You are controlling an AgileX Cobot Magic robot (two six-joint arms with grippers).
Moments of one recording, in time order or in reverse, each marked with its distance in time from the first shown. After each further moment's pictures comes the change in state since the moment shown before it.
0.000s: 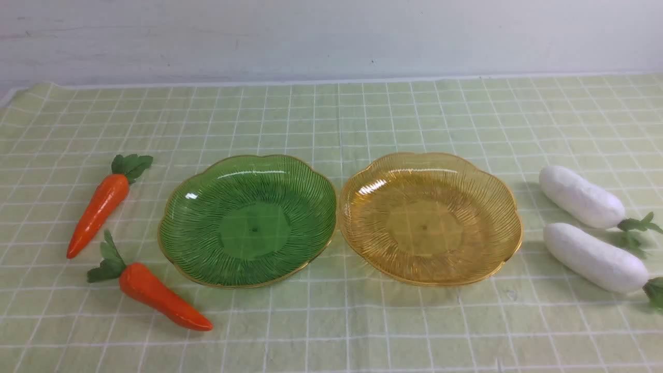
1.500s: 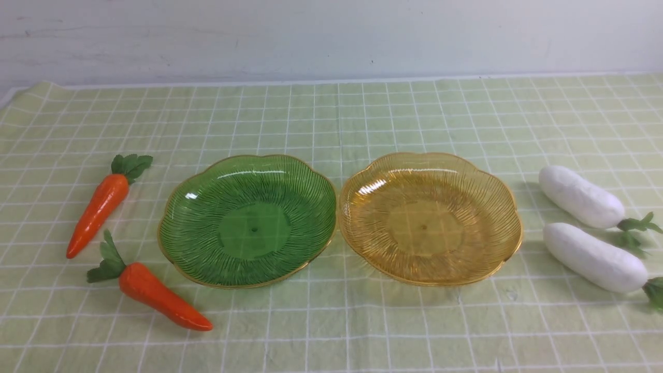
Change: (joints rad) right arm 0.000 0.000 0.000 0.010 -0.004 0.012; left arm 0.000 0.000 0.000 -0.023 0.000 -0.023
